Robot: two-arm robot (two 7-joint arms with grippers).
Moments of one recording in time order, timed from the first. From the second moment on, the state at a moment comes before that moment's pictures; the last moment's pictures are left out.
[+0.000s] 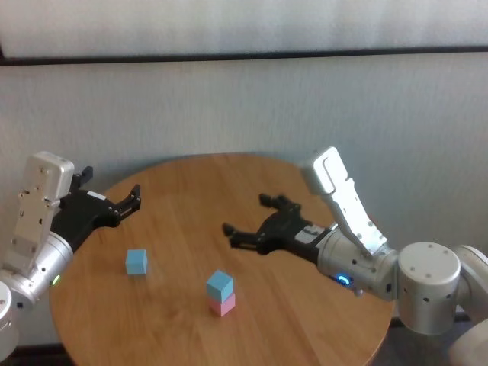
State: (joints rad) left arm -0.28 0.40 0.29 -1.40 -0.23 -0.04 -0.15; right arm 0.42 0.29 -0.49 -1.38 0.22 0.25 0.40
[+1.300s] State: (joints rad) left arm -0.22 0.33 0.28 -1.48 -0.28 0.17 -0.17; right arm 0.42 0.29 -0.47 -1.35 0.15 0.15 0.30
